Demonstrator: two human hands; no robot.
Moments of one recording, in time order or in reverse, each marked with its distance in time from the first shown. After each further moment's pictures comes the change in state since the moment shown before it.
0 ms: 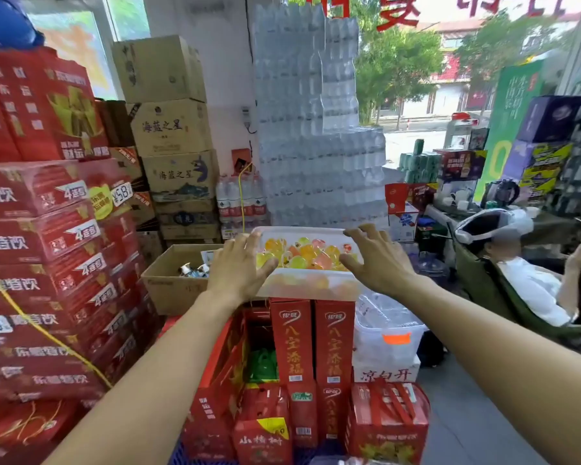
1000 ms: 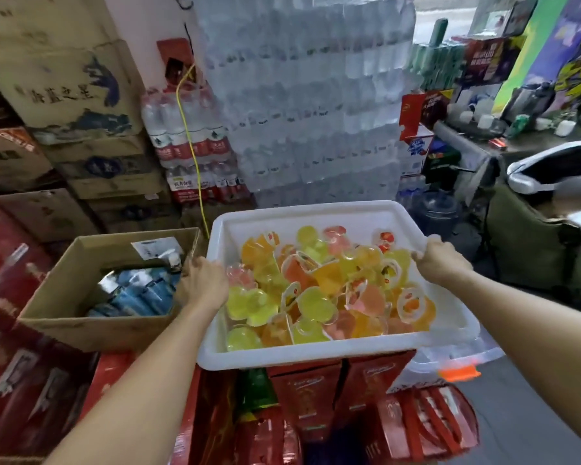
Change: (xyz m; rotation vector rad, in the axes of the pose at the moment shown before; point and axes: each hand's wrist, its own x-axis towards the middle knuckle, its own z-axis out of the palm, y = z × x) left_hand 0.294 -0.158 0.323 -0.061 -0.474 -0.548; right_hand 0.263 0.187 0.254 -0.022 -0.364 0.824
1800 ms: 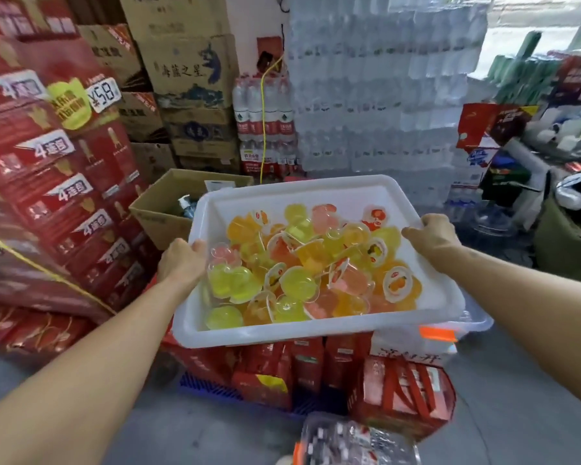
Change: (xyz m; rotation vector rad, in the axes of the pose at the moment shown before) left_hand -0.223 -0.080 -0.033 -0.313 0.262 -0.236; right_hand -0.104 0.042 -0.029 0.462 -0.083 -0.168
